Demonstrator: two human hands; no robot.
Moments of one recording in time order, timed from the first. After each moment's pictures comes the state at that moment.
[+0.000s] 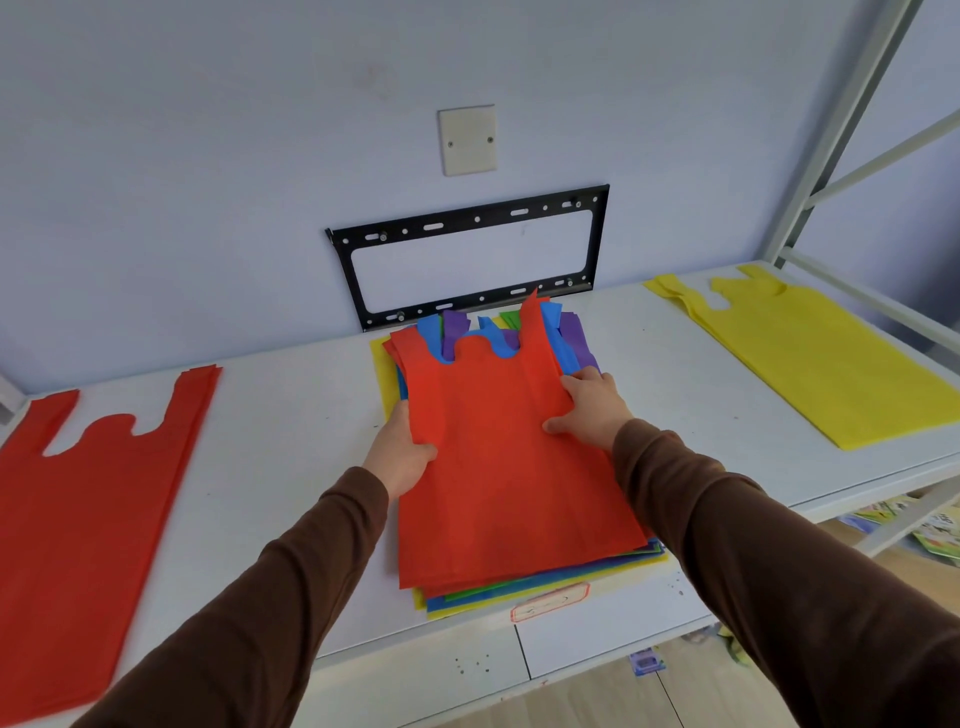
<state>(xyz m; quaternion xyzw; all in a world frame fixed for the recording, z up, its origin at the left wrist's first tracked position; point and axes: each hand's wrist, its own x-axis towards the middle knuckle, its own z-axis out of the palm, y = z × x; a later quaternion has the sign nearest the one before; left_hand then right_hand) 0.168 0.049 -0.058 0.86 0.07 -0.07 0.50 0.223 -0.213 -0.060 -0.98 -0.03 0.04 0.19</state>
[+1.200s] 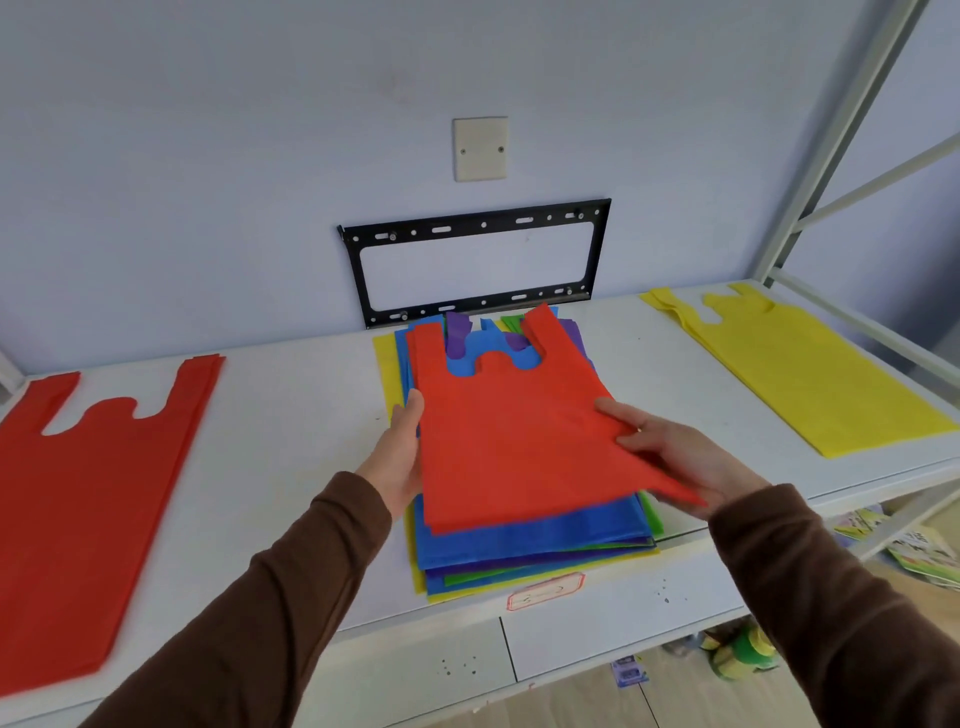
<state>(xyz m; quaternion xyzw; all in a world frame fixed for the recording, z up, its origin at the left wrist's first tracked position) 0.145 0.046 -0.053 0.58 0.15 -0.20 0.78 0.123 -0.260 -0.019 -0.57 0.12 0.22 0.78</state>
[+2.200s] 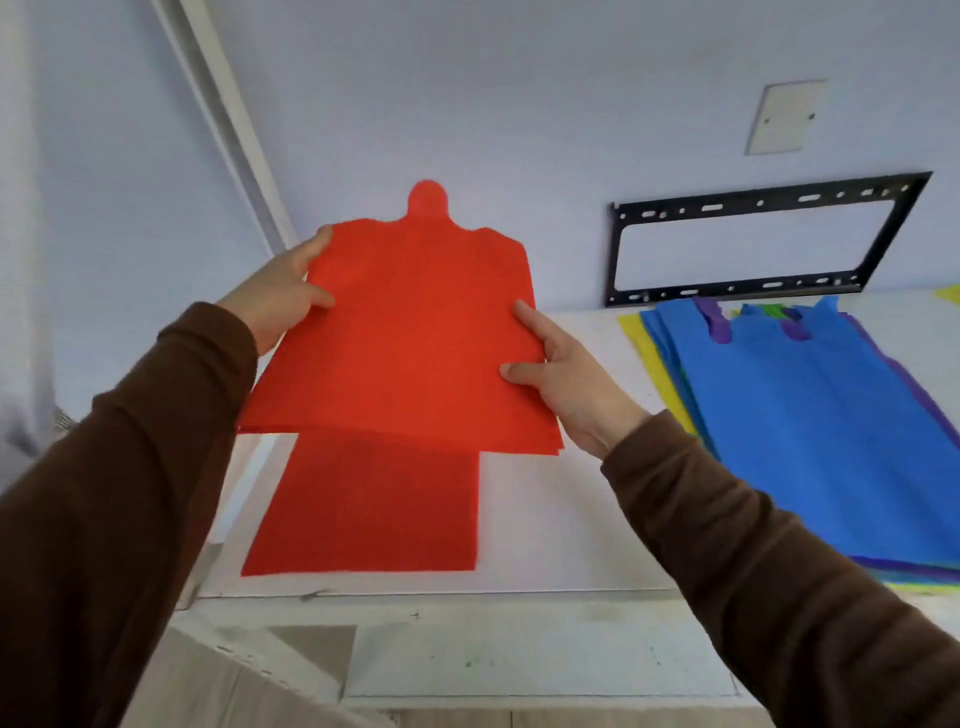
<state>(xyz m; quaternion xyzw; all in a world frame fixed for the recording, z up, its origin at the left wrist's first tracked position) 0.095 0.467 0.101 0.87 0.09 0.10 0.48 0.100 0.174 0.026 -0.66 -0.14 0.16 0.72</state>
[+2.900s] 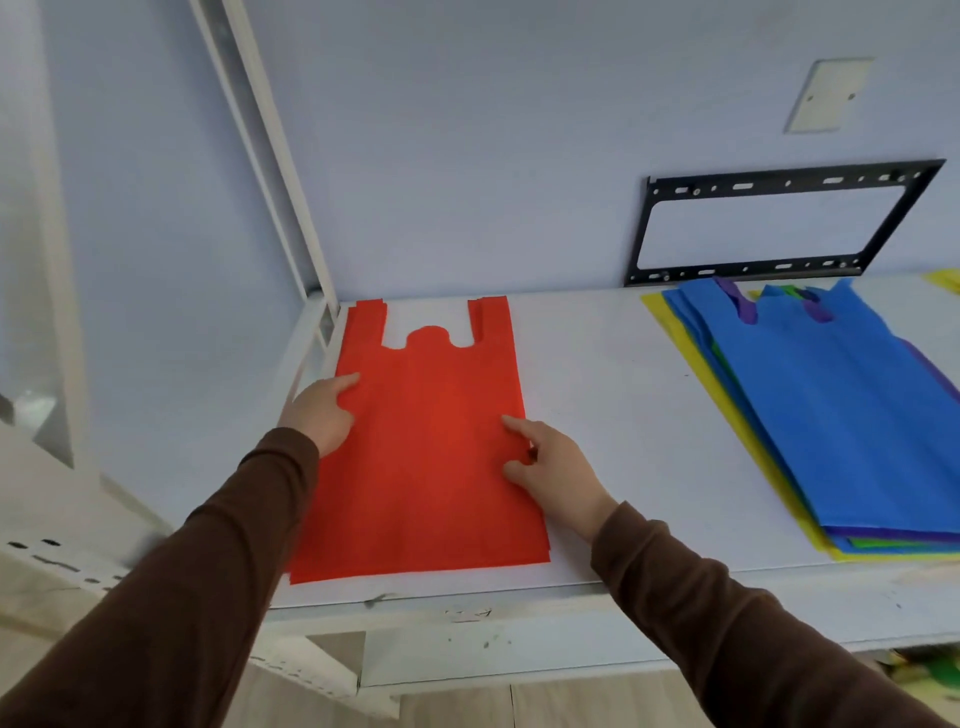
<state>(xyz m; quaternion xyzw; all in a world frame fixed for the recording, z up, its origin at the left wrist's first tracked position) 0.075 0.551 -0.077 0.93 0.19 -0.02 0.31 0.056 0.246 -0.079 -0.88 -0.13 0.11 0.44</state>
